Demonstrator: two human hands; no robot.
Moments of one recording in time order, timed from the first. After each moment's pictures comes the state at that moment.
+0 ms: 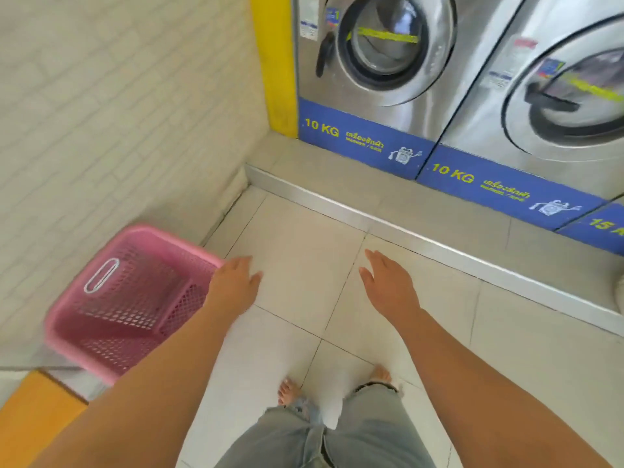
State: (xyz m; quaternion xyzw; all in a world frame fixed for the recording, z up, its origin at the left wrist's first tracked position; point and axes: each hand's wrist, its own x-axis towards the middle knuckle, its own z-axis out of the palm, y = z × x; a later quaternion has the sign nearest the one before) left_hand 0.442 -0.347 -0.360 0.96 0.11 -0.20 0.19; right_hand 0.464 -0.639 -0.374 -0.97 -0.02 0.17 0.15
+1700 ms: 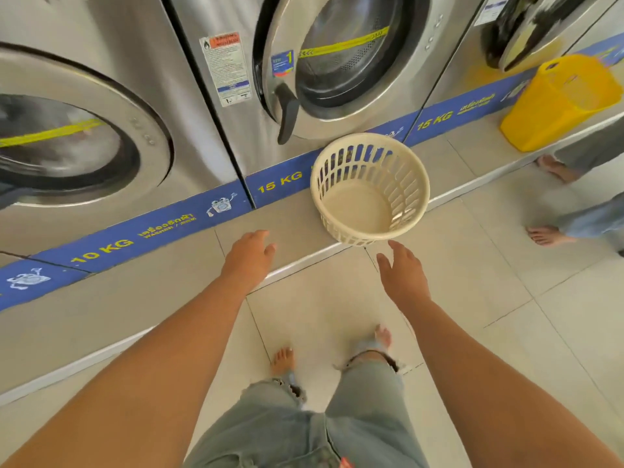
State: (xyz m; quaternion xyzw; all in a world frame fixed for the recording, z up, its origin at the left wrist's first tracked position) left_hand 0.653 -1.380 -0.392 0.91 -0.28 -0.29 0.12; right_hand 0.425 -1.551 -0.404 -0.80 0.52 0.03 0.31
